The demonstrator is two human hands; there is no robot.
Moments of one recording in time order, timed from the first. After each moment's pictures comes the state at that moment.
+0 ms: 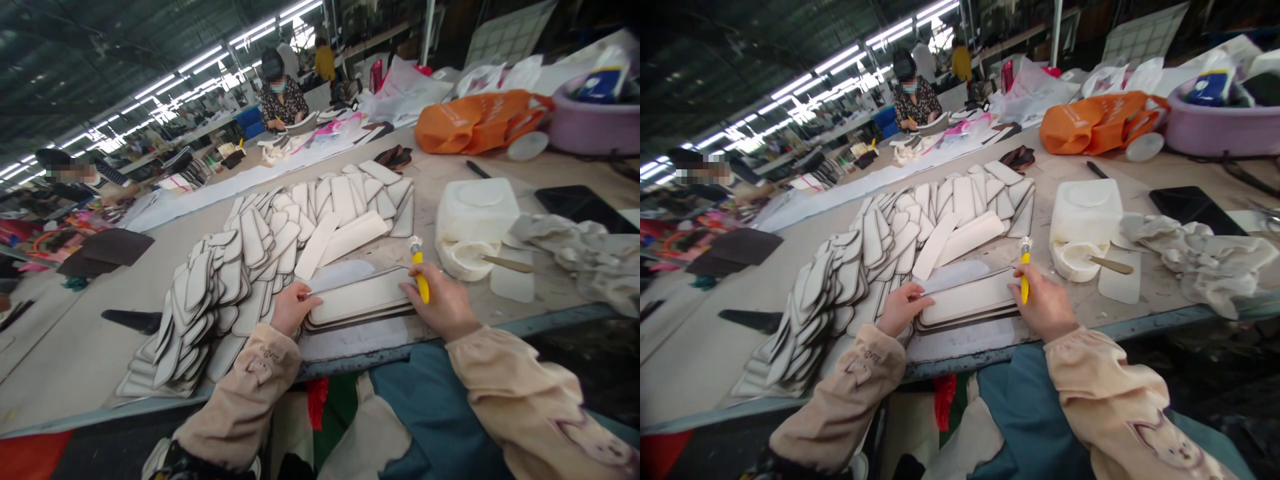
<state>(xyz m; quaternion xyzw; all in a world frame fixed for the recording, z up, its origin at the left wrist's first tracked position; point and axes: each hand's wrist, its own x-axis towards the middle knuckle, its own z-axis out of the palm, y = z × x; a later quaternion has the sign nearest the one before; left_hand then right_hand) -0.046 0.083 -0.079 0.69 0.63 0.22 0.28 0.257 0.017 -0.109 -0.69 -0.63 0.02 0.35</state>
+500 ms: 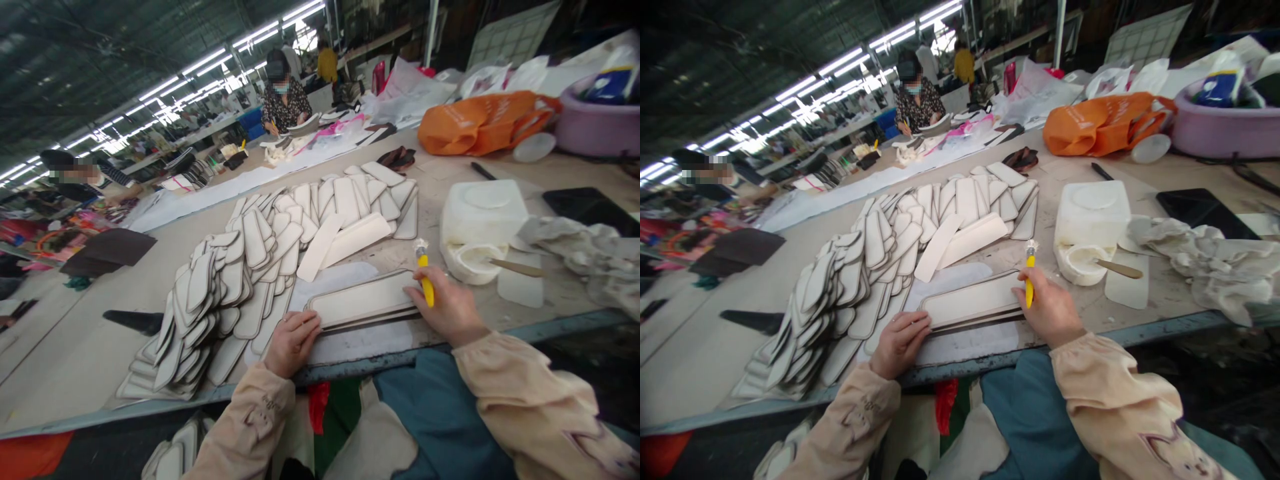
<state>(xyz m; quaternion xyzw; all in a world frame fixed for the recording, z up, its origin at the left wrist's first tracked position) -0.074 0.032 -0.095 0.89 0.35 0.29 0.02 0.258 0.018 -0.115 -0.69 -0.64 0.01 0.34</state>
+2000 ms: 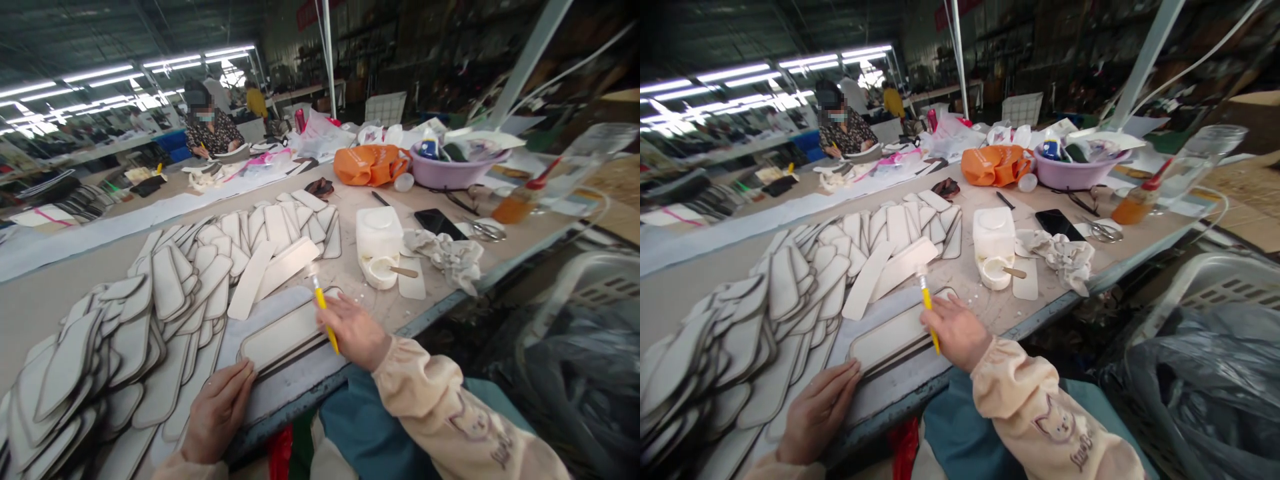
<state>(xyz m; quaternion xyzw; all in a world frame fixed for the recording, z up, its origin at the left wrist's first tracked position) -0.081 0.035 -0.107 0.90 0.32 0.28 -0.04 0.239 0.006 -0.091 -0.52 -0.79 0.01 0.31</state>
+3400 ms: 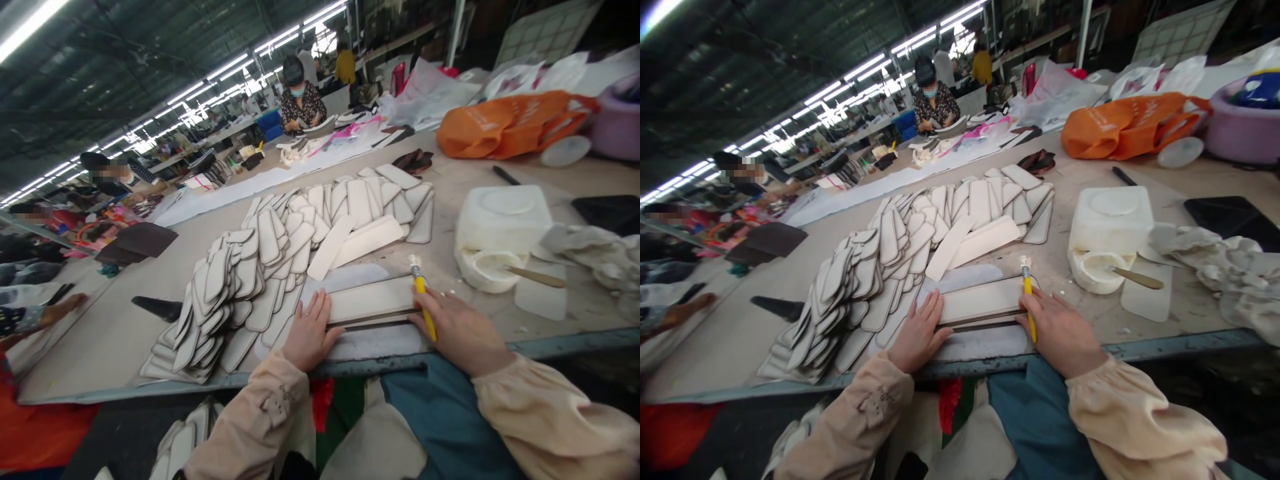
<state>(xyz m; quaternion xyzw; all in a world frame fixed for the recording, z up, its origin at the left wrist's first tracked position) -0.041 0.026 -0.086 0.88 0.47 0.00 -0.01 0.257 -0.004 -0.118 -0.58 -0.78 -0.04 0.23</state>
